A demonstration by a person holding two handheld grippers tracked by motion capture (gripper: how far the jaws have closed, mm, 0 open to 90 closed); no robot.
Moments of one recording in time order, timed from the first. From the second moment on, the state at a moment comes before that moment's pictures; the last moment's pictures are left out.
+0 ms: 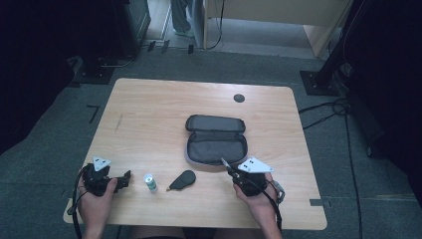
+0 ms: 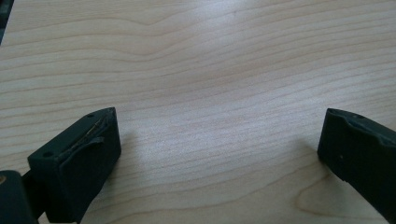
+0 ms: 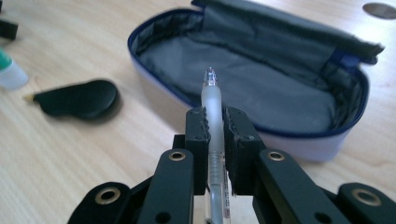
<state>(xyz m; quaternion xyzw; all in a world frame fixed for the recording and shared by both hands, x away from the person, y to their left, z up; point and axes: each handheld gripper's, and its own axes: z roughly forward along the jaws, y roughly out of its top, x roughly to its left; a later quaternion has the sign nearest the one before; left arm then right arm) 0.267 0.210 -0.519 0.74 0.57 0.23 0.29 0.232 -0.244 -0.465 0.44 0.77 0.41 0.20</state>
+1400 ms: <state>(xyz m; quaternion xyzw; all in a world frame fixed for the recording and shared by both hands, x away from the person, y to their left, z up) 0.267 0.210 -0.519 0.74 0.57 0.23 0.29 0.360 -0.196 -0.471 0.33 0.86 0.36 0.17</state>
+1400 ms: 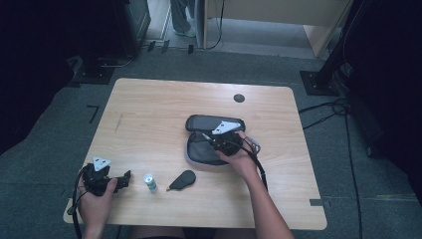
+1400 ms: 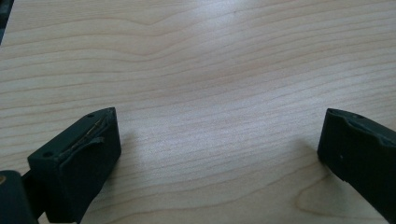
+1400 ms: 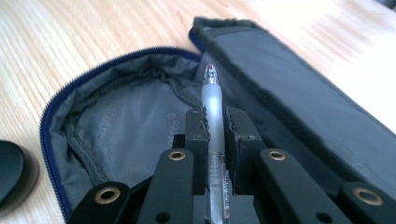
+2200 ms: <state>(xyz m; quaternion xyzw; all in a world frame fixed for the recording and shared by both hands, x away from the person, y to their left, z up) 0.267 0.210 -0.519 0.74 0.57 0.23 0.29 0.341 -0.230 -0.484 0.38 0.86 0.27 0.20</state>
